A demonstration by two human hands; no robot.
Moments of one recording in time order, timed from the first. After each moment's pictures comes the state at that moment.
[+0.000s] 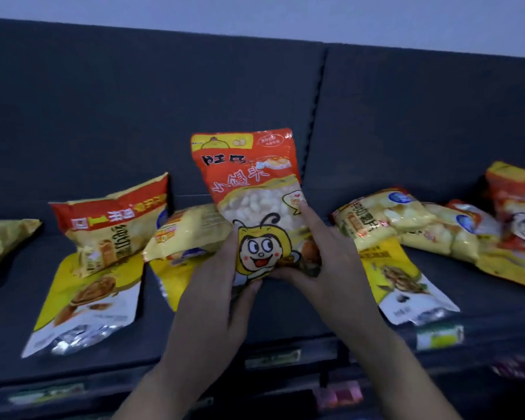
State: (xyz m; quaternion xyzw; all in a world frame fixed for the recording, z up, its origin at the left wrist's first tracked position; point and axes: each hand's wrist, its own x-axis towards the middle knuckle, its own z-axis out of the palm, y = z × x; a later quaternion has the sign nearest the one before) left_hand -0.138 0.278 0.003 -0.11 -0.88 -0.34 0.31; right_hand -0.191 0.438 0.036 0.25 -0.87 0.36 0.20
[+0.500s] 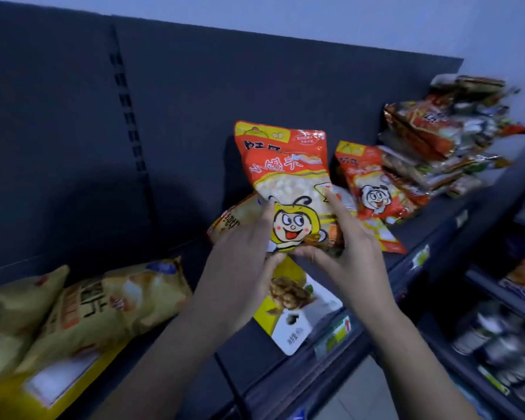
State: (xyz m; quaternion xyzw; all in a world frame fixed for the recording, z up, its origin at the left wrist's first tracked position) left_hand -0.303 0.445 0.031 -0.34 -0.87 -0.29 0.20; right_hand -0.266 0.612 0.031 -0.01 -0.90 0.32 0.29
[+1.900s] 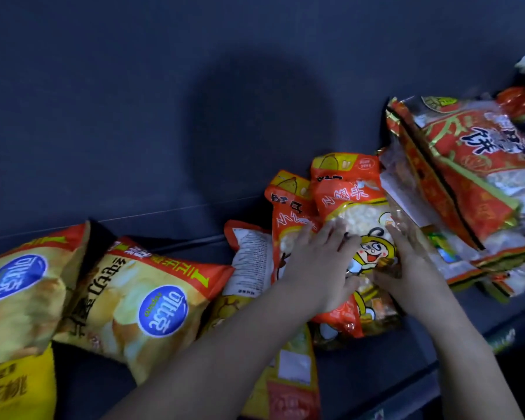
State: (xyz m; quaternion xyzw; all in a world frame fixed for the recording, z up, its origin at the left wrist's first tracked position) left_hand -0.534 0.894 -0.029 -0.33 -0.93 -0.12 0.02; right_hand -0.514 1.068 -0.041 -0.05 -0.97 0.20 0.12
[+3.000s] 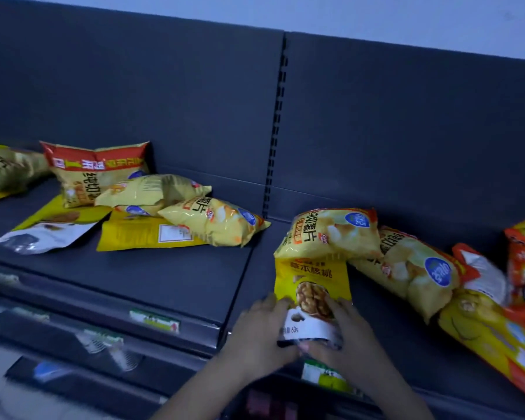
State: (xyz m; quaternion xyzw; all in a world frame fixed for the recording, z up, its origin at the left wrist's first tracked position) left_hand -0.223 0.527 -0.075 0.05 -0.97 -0.23 -0.02; right_hand -0.301 0.691 -0.073 0.25 -0.92 0.26 -0.16
